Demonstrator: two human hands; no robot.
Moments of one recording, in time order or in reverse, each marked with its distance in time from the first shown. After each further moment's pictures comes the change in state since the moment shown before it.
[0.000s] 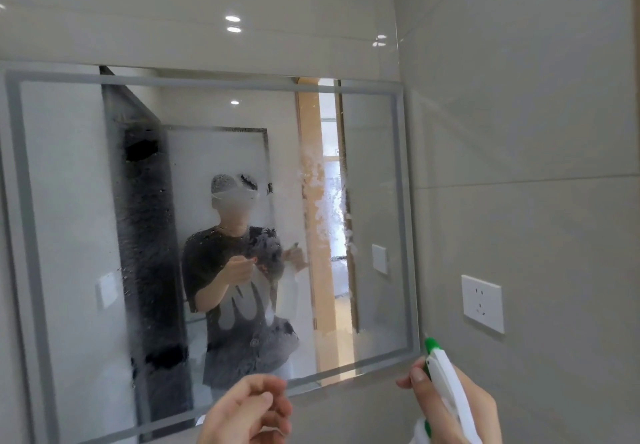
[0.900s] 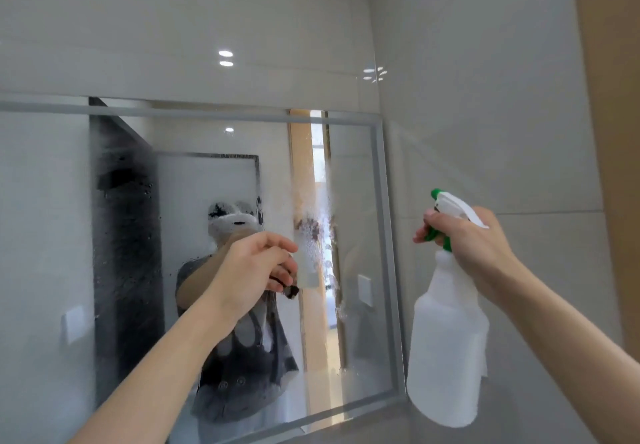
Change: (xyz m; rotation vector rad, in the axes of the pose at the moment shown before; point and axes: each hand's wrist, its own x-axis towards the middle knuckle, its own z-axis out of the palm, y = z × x) left_hand 0.070 0.143 0.107 0.467 -0.015 0.567; right_hand 0.191 -0.120 -0.052 -0.026 -0.034 -0.198
